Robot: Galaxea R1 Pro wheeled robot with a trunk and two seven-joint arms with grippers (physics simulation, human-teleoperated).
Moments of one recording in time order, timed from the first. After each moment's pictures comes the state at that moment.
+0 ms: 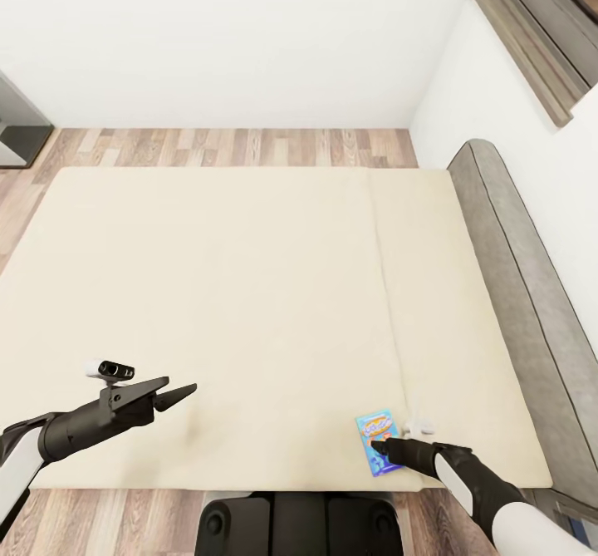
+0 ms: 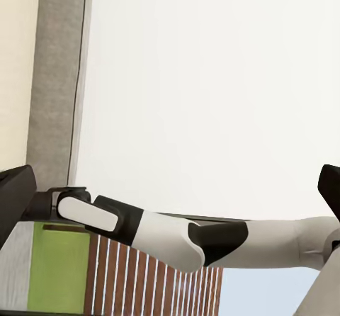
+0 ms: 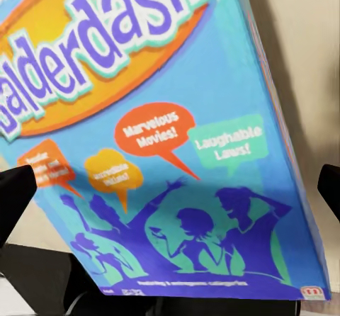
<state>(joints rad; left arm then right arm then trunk) -0.26 0.42 0.06 -1.46 1.04 1.03 -1.12 -0.61 -0.16 0.26 -0.44 -0.43 0.32 0.31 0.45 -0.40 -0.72</state>
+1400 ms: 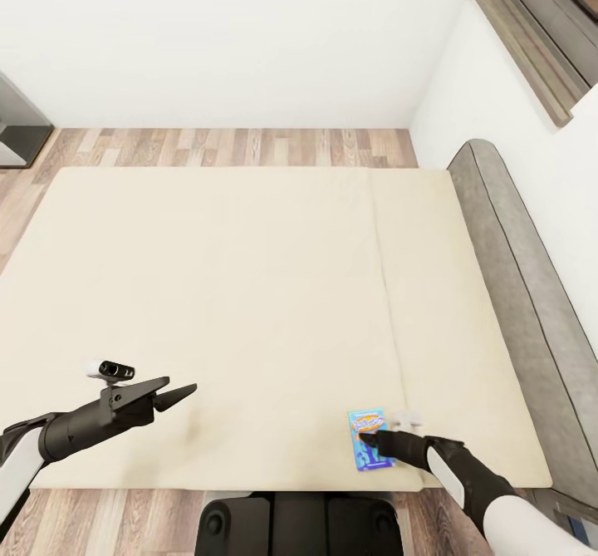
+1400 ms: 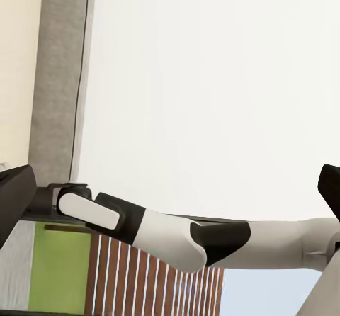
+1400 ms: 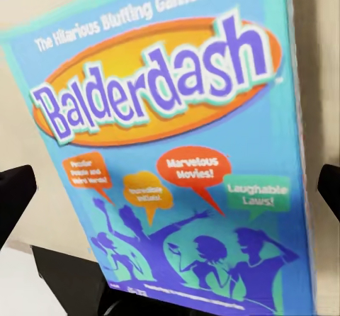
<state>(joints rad) -0.26 0.42 0.06 -1.46 1.04 1.03 -1.11 -0.62 -0.14 0.25 -0.45 -0.43 0.31 0.39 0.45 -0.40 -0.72</state>
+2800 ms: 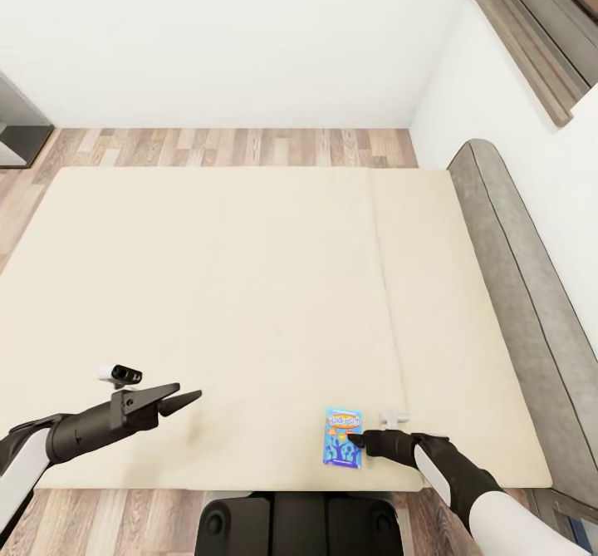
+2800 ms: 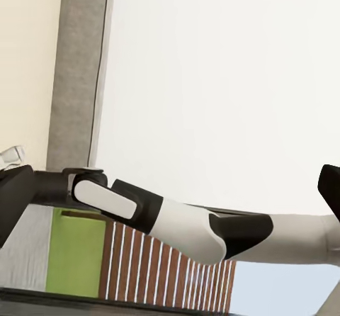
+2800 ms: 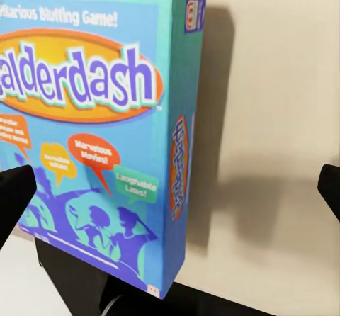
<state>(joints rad) -0.26 0.42 0.04 -1.46 1.00 1.03 -1.09 -0.63 -0.10 0.25 -0.45 -0.35 0.31 0.39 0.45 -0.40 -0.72</state>
